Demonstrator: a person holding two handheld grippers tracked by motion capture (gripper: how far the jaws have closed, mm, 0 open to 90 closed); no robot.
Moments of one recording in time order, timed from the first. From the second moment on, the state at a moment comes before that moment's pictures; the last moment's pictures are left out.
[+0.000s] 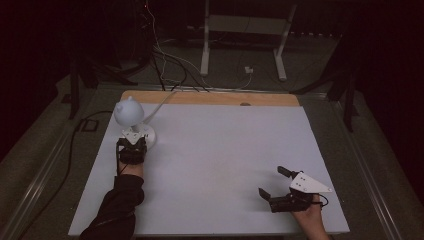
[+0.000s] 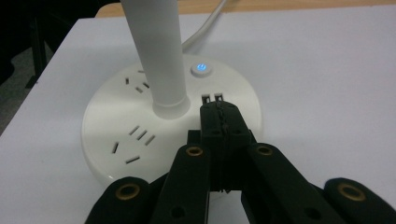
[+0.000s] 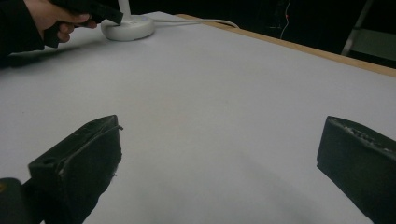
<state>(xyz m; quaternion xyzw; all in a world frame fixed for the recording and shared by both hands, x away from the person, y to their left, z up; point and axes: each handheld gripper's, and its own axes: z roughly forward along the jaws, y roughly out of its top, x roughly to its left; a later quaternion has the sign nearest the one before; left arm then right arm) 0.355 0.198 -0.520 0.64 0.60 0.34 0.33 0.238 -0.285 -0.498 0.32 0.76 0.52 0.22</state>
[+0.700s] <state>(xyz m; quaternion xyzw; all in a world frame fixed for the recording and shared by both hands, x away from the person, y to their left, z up) 0.353 0.192 -0.521 0.65 0.58 0.36 0.32 0.237 -0.285 -0.498 0.32 0.76 0.52 0.22</state>
